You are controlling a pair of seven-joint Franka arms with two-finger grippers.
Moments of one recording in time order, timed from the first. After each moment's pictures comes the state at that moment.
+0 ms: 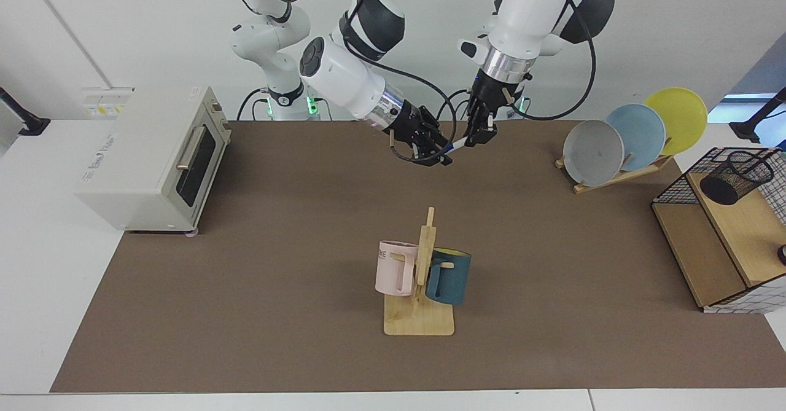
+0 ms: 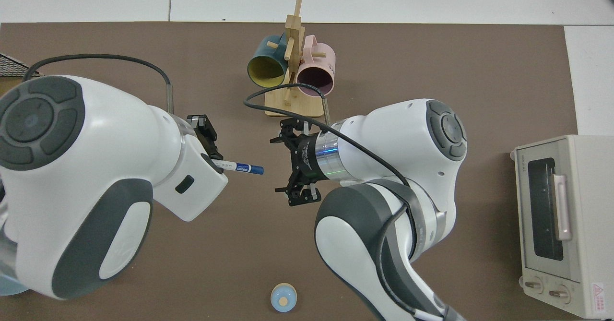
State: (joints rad) left arm -0.39 -0.03 -0.03 -1.71 -0.09 1.75 1.20; right arm 0.61 0.18 -0.07 -1.75 0.66 2.15 1.68
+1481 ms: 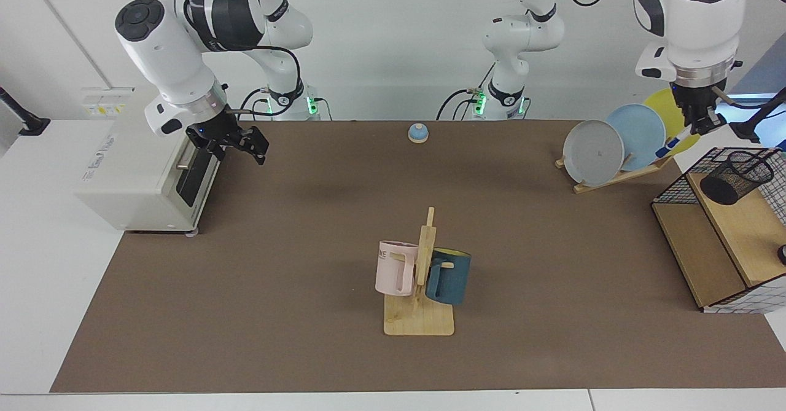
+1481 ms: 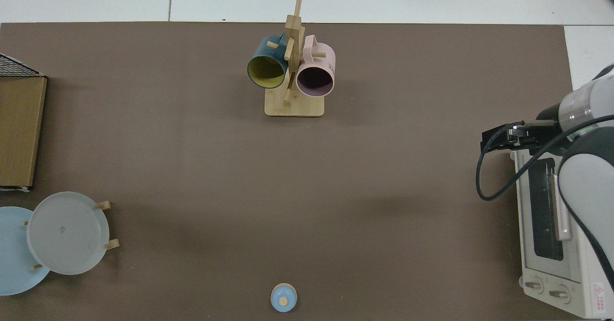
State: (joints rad) left arm 0.14 -0.02 0.01 -1.67 0.60 1.76 1.65; right arm 0.13 0.01 -0.10 -1.71 0.06 1.66 0.08
